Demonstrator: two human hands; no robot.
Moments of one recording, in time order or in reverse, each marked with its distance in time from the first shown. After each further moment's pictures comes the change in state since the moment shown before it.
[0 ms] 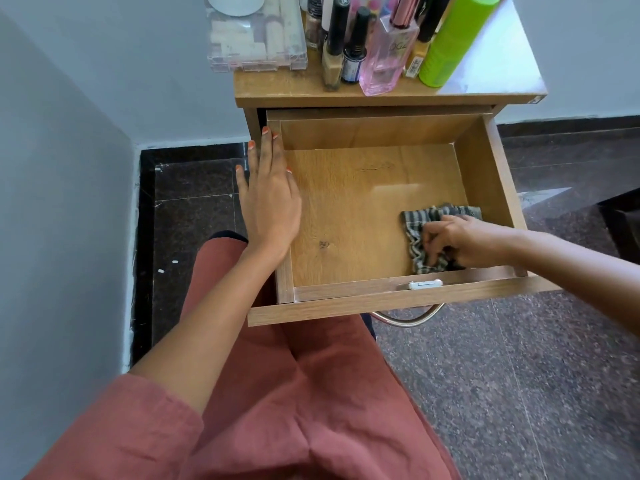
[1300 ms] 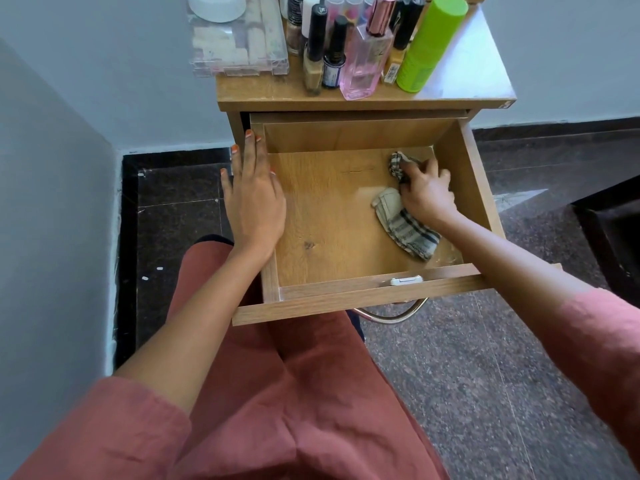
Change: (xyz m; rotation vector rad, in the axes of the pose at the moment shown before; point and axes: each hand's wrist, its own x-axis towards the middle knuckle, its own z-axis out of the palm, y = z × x) left_hand 0.001 0.000 0.000 -0.011 0.012 -0.002; right_hand 0.056 -0.005 -0.016 0.403 0.619 0.635
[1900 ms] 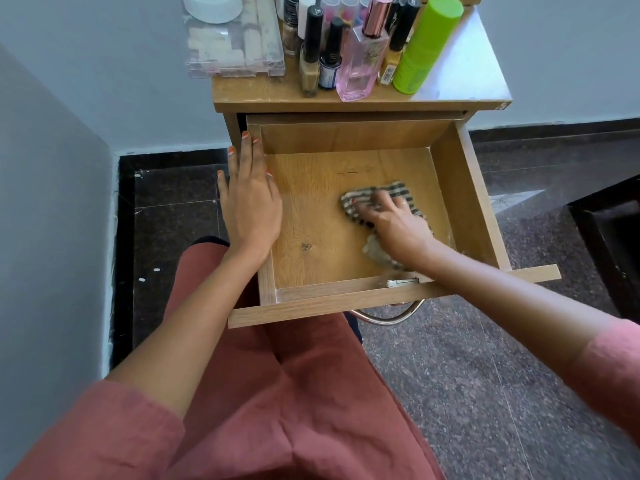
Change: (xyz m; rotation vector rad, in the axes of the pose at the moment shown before) left_hand 0.000 0.000 -0.001 -0.010 -0.005 -0.003; right_hand -0.052 -0.026 0.008 -0.312 -0.183 -0.323
